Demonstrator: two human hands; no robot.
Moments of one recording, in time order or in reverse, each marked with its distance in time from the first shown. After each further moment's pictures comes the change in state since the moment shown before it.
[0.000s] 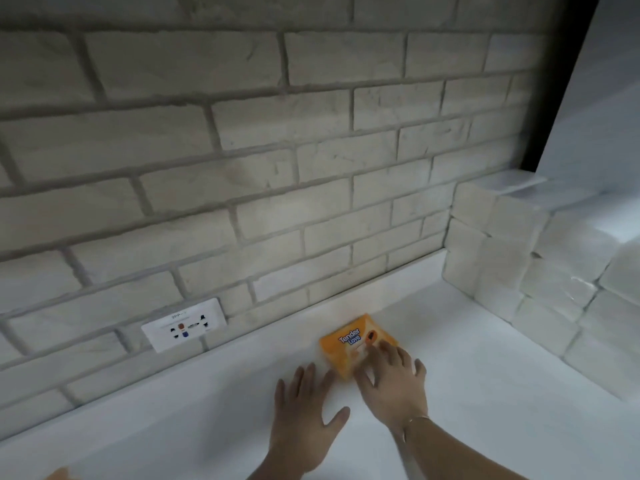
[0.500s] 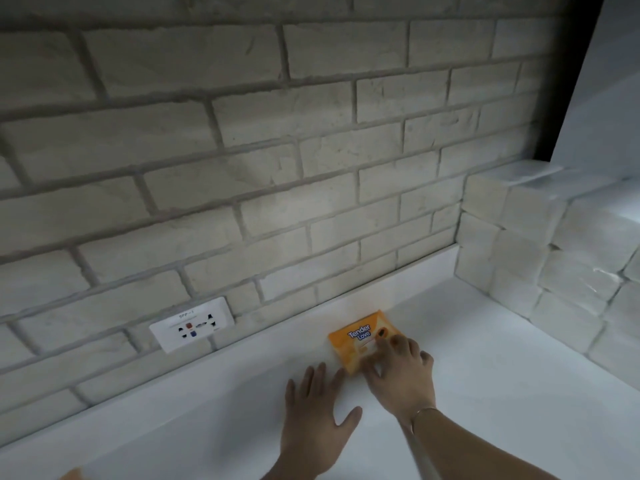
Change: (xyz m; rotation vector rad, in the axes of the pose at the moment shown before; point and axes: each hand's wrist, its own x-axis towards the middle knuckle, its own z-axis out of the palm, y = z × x) left_hand 0.004 0.001 0.004 -0.016 0.155 -0.002; right_hand 0.021 -0.004 0.013 -0.042 0.154 -0.033
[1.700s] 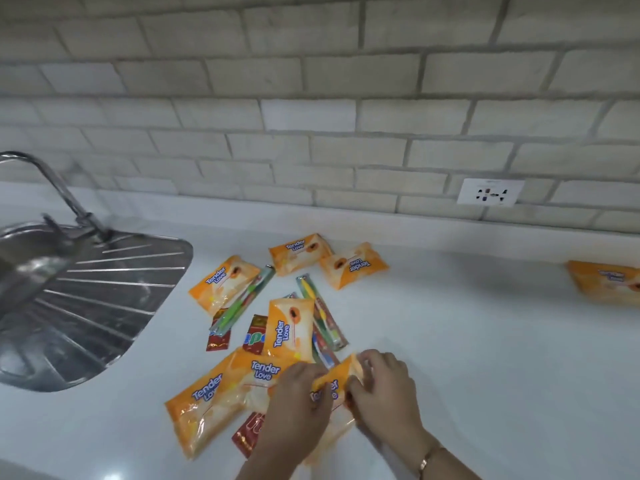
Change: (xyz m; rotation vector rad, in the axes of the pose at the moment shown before) left_hand -0.487 -0.117 -0.202 -0.373 0.212 -0.722; right_hand -0.416 -0.280 -0.042 0.362 -0.630 -0.486
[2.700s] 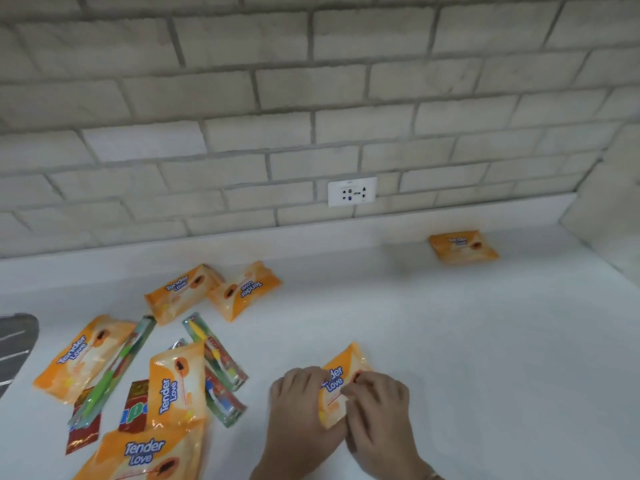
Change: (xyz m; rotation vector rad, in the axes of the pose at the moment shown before) left_hand 0.041 0.081 0.120 0.086 -0.078 0.432; right_hand -0.044 0.127 -0.046 -0.048 0.548 -0.229
